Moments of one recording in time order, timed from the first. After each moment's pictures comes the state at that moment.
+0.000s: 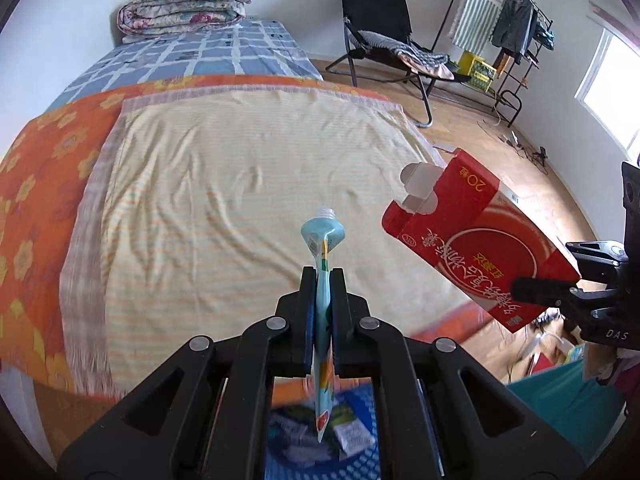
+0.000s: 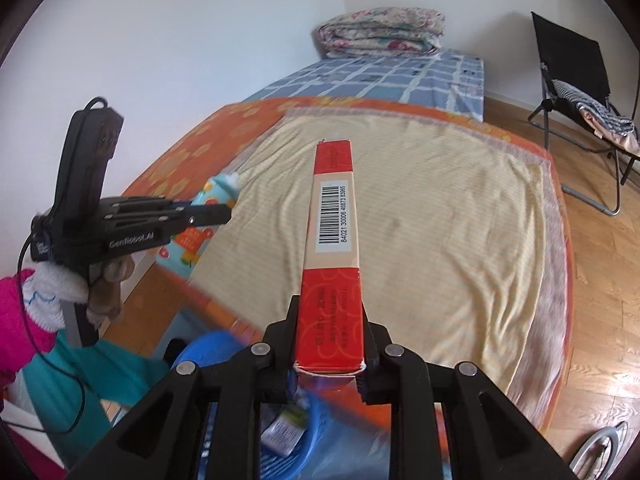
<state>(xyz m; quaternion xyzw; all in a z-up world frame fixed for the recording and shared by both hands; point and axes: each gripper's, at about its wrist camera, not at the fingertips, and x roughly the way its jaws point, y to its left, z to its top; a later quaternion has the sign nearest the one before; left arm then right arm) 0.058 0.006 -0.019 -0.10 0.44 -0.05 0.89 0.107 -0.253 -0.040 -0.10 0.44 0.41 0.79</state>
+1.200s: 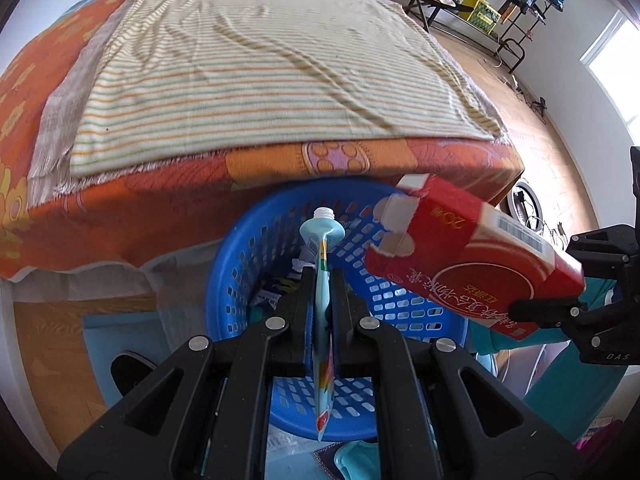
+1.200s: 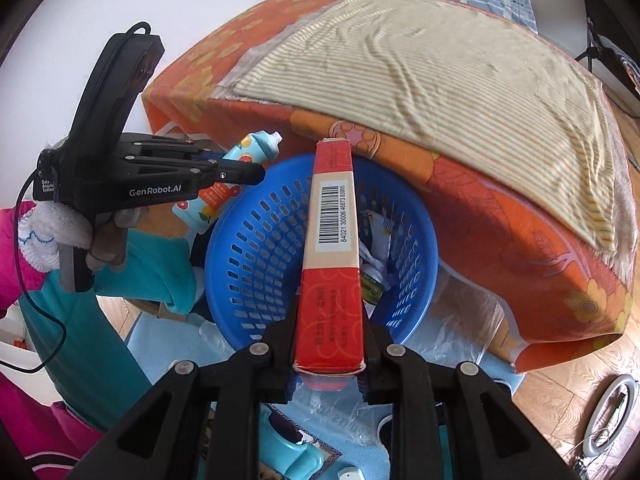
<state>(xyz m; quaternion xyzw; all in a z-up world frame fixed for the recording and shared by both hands) -0.060 -0.009 -0.118 -0.11 0.55 -0.07 0.83 -0.021 -0.239 -0.134 -0.17 0.55 0.42 0.70</state>
